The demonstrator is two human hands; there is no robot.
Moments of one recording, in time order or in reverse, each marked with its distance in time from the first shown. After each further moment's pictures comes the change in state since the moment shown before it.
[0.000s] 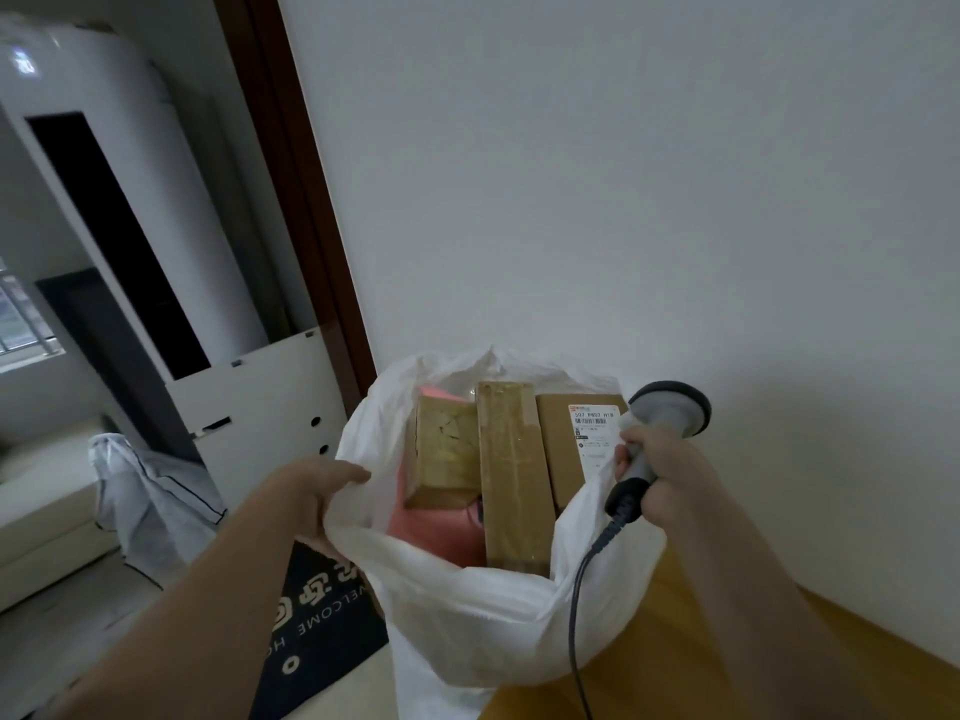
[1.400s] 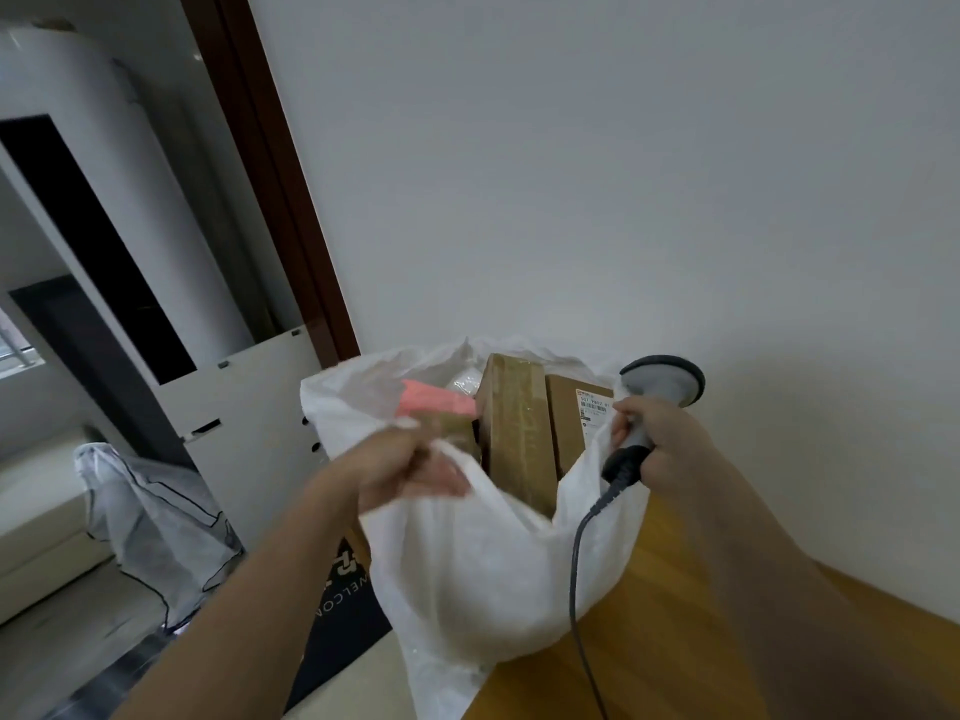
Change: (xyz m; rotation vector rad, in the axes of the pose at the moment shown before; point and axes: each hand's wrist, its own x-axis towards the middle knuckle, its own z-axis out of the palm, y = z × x) left_hand -0.091 -0.007 0.059 0.002 -0.450 0.569; right_hand -0.003 -0.008 -0.013 -0.127 -0.031 -0.064
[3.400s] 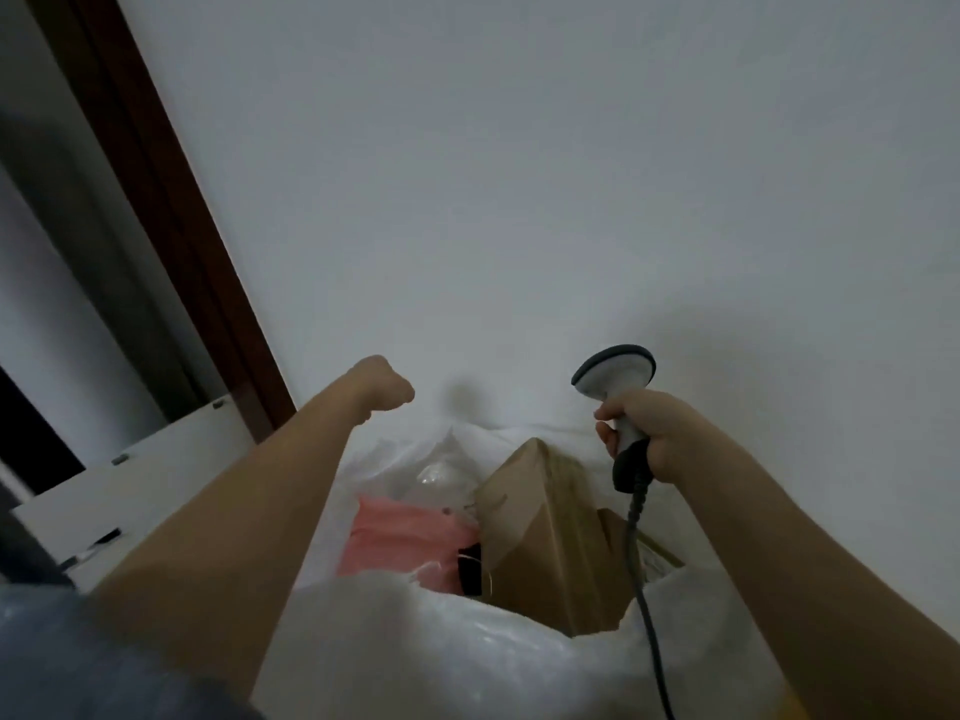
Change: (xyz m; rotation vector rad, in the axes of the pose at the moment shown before) left_hand 0.246 0.160 -0.068 0.882 0.381 0.031; right_hand 0.132 -0.093 0.084 -0.063 0.047 -0.003
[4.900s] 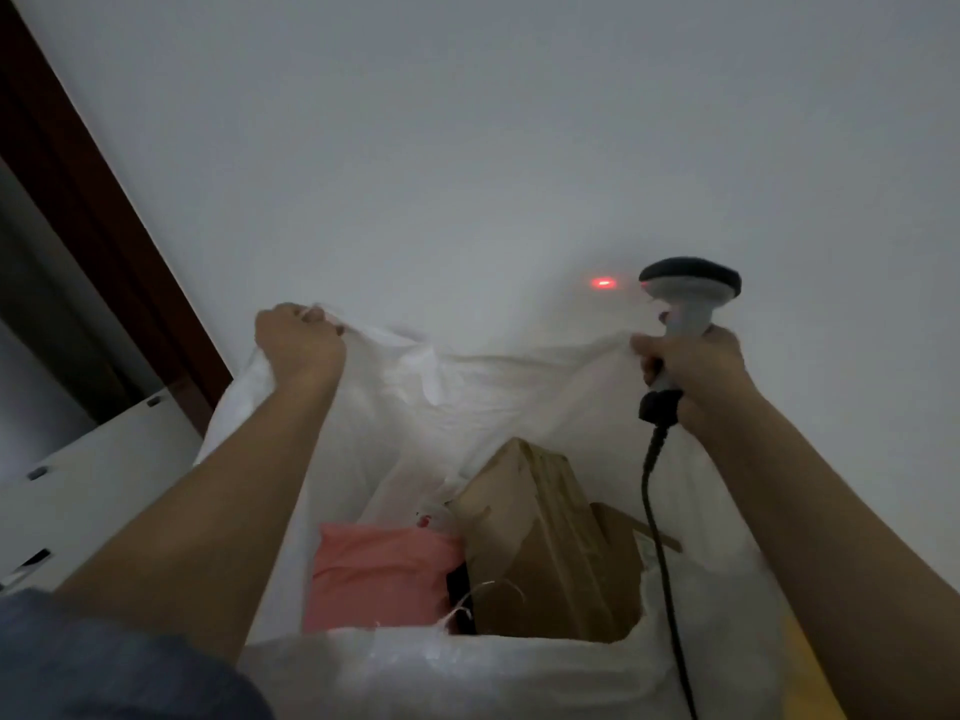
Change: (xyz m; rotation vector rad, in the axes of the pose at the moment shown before) left_hand 0.107 -0.019 0.010 -0.710 0.610 0.115; right_hand 0.027 -0.022 -0.016 0.125 0.304 -0.377
